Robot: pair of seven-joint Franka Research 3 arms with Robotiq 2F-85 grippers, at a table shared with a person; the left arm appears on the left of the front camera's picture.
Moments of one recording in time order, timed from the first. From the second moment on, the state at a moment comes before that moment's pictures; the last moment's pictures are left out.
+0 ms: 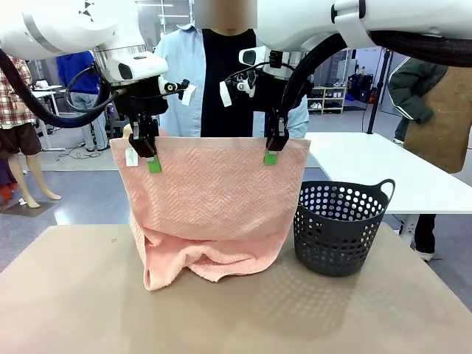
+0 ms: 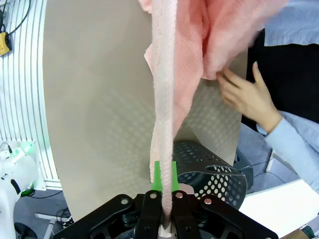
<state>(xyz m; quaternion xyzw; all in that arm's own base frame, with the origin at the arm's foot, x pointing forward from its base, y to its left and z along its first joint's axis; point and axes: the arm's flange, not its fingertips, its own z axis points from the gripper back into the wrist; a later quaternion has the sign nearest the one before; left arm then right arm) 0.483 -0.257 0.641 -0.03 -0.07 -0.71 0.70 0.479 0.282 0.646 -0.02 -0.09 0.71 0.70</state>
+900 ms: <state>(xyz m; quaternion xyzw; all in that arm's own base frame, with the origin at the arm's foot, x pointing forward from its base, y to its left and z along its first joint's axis) 0.483 -0.257 0.641 -0.03 -0.07 -0.71 0.70 0.479 0.283 0.646 -0.02 -0.09 0.71 0.70</state>
